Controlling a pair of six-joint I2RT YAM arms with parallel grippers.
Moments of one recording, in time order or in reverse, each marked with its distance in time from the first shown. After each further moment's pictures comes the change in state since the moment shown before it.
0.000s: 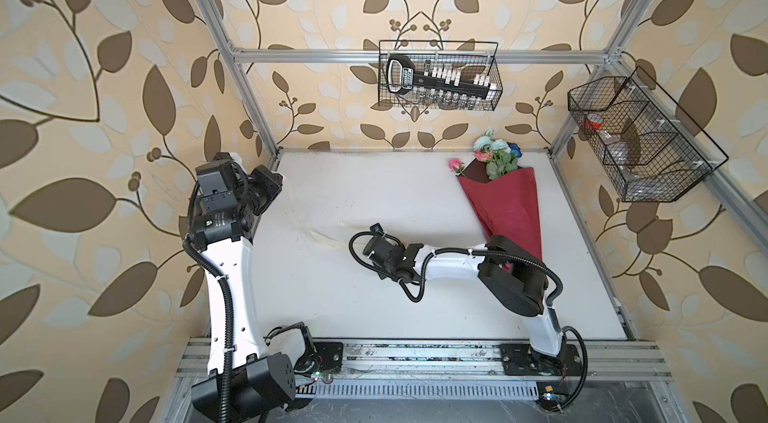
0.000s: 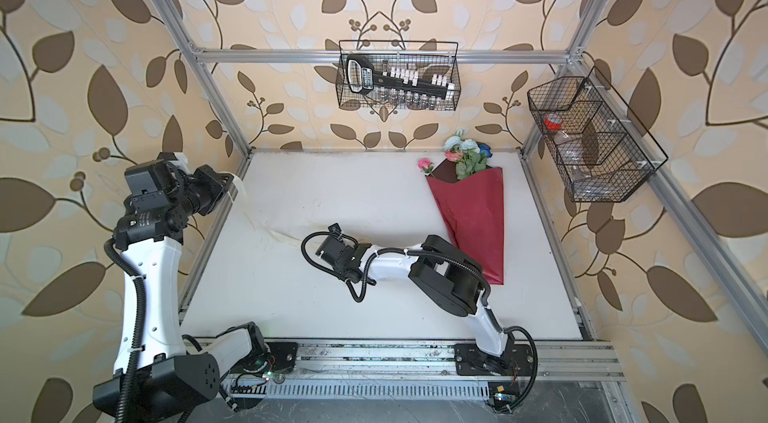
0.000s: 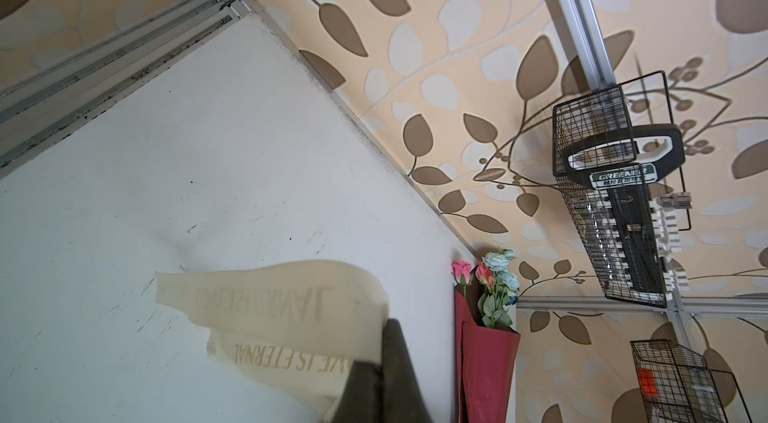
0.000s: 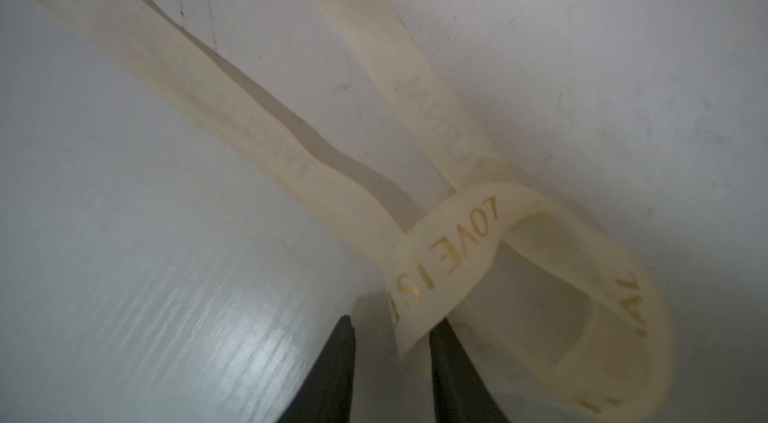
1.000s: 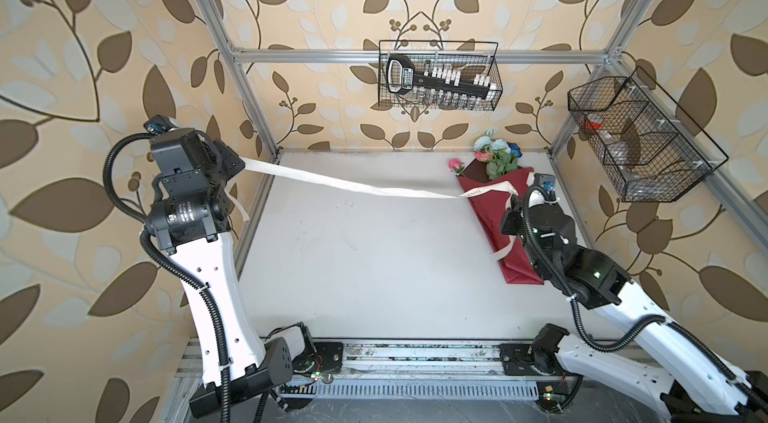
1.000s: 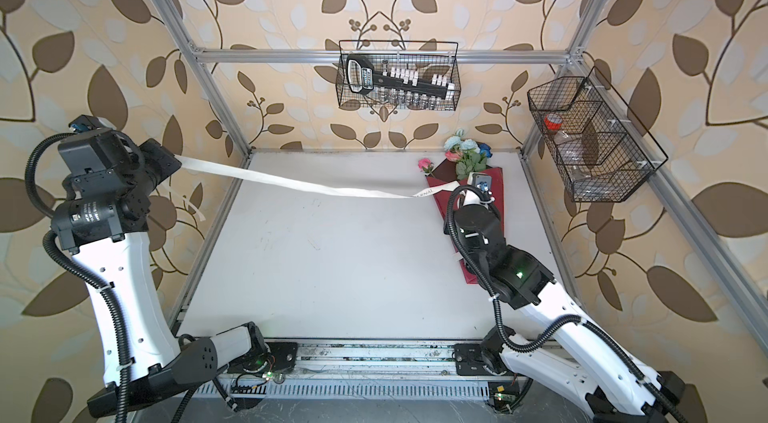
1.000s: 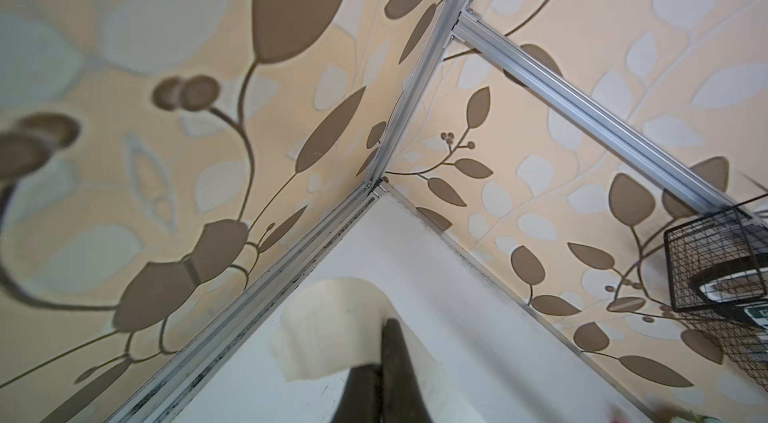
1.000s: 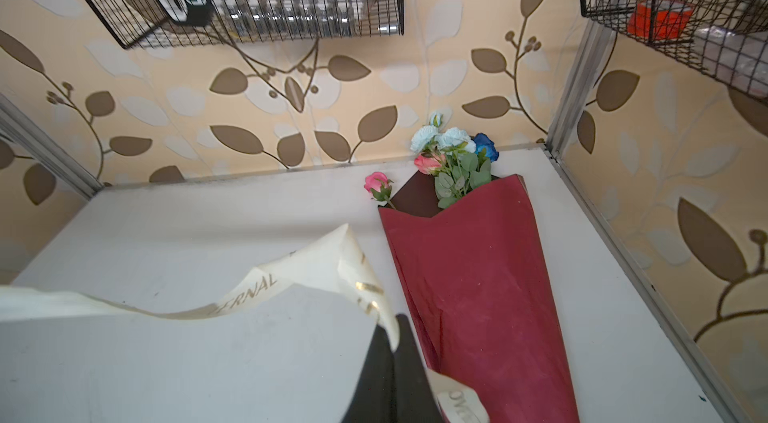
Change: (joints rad) left arm 0.014 0.079 0.479 -0.257 -0.529 0.286; right arm -0.359 -1.244 -0.333 -0.257 0.285 -0.102
